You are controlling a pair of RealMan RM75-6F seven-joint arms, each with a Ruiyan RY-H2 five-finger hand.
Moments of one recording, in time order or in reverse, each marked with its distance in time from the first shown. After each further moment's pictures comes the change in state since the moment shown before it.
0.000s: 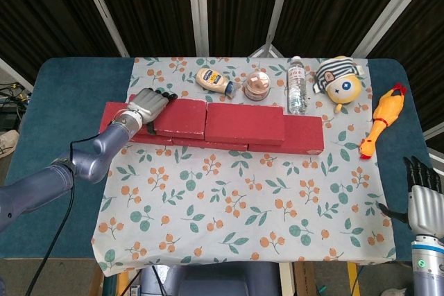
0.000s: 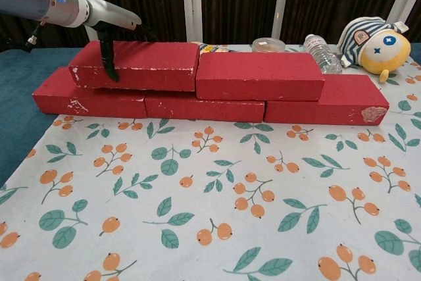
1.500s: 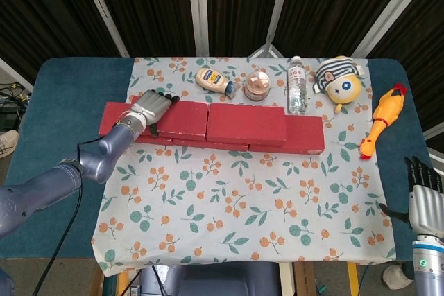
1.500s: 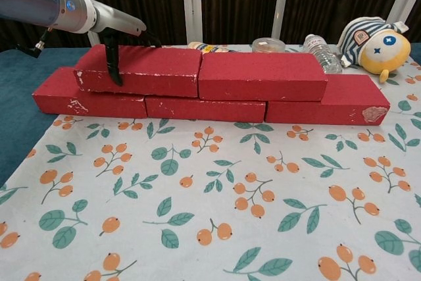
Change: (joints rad) left arm -0.041 -0.039 0.058 0.028 -0.052 0.010 0.011; right arm 0.000 0.006 0.003 -0.001 0.010 -0.013 0.007
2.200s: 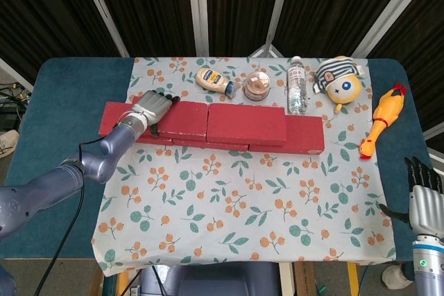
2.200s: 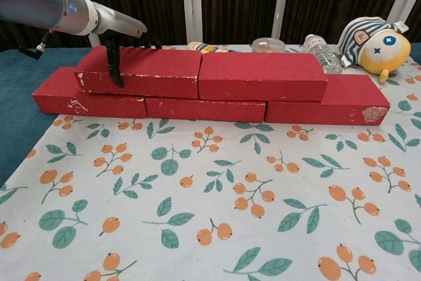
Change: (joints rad) left arm -0.003 -0.013 0.002 0.013 -0.008 0.000 -0.002; right arm 0.000 0.003 0.000 -0.003 0.005 -0.004 0.000
